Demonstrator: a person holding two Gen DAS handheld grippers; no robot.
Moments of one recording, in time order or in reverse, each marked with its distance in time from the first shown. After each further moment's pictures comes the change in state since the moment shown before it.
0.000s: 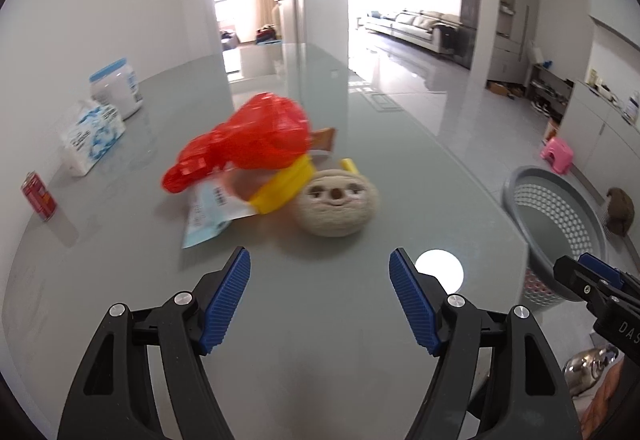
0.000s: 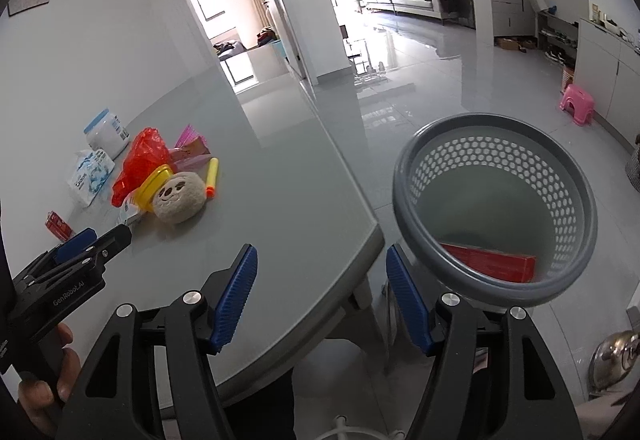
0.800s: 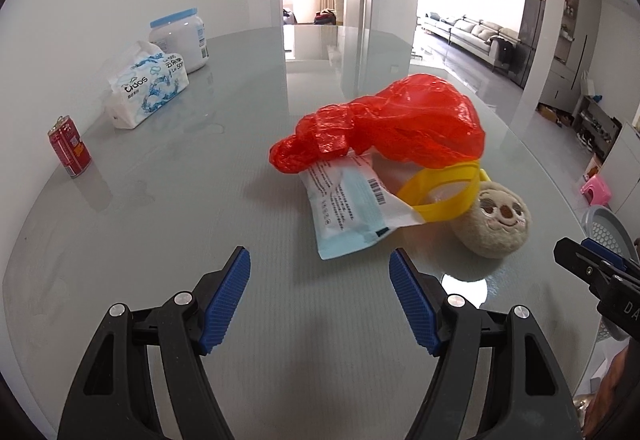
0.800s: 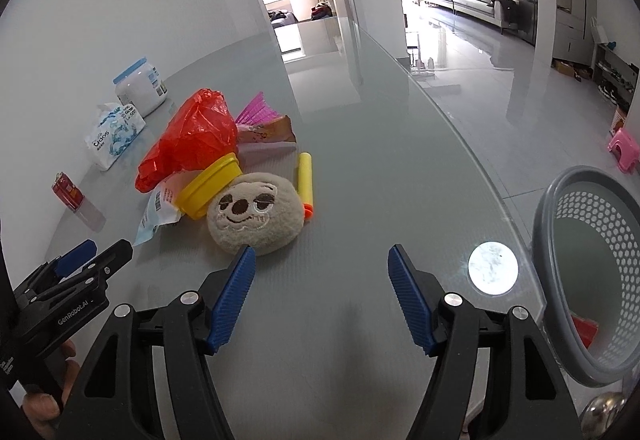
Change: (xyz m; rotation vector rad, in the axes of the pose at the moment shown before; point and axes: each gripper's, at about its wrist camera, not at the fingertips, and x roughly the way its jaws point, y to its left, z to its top) left arm 0.047 0.105 -0.002 -0.159 0.044 0.107; right arm 0.097 0.111 0.038 -0.172 0.076 0.088
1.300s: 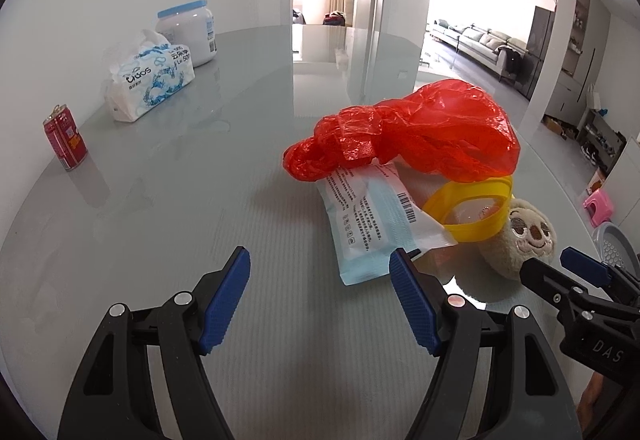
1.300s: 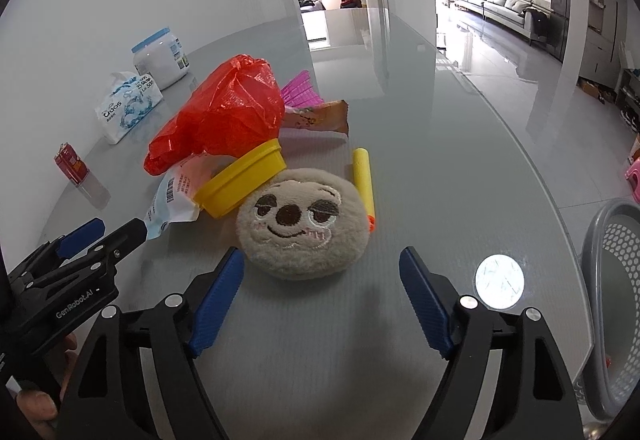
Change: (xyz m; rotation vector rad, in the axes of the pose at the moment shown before) left arm 0.024 0.017 0.008 -0.048 -0.009 0.000; right arm 0.040 0.036 0.008 -0.108 0.037 0.027
